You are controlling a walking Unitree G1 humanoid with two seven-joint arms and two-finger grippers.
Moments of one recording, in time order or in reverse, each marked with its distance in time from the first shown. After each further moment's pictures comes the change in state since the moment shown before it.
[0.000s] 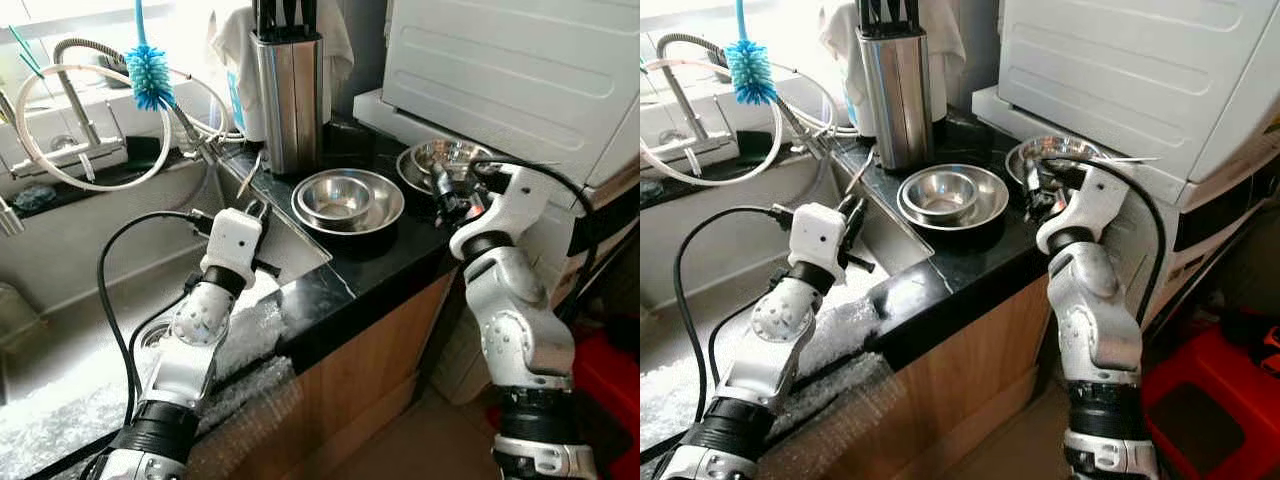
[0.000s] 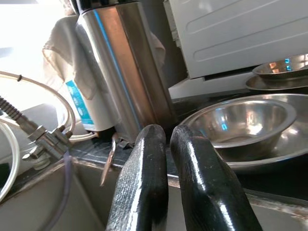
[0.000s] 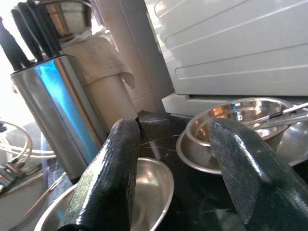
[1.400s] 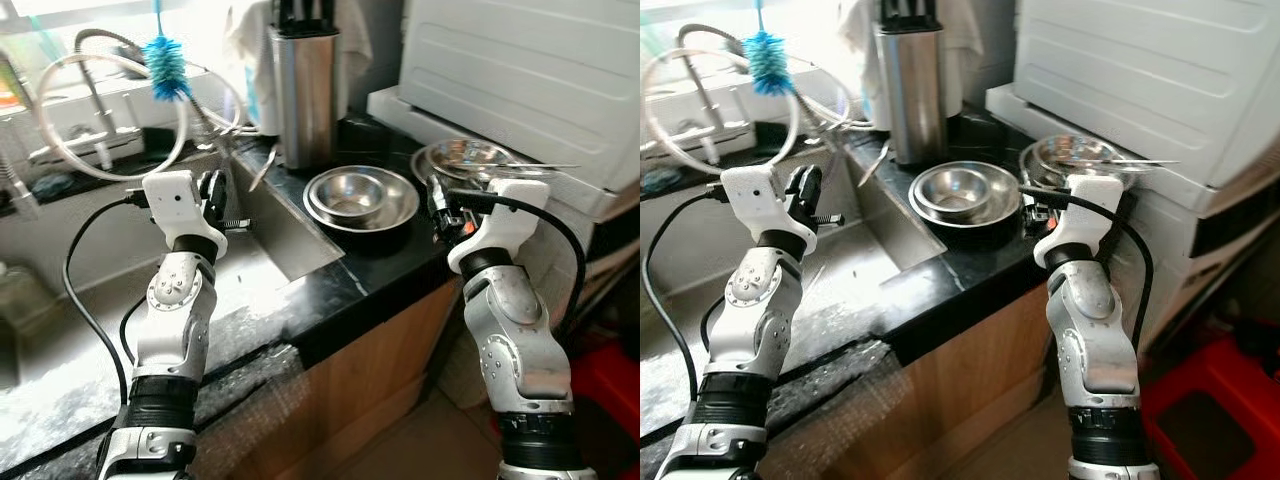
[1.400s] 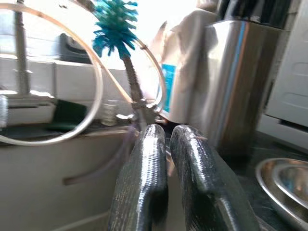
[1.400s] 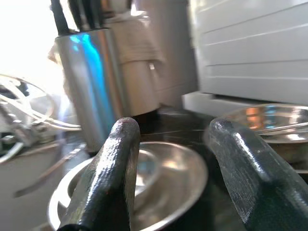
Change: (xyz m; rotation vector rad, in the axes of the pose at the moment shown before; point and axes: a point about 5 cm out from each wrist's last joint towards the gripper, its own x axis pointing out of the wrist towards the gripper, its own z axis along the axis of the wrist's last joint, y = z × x) left arm 0.012 0.049 0.011 -0.360 0.031 0.311; right arm -0.021 0.014 -0.017 -0.149 -0.025 0.046
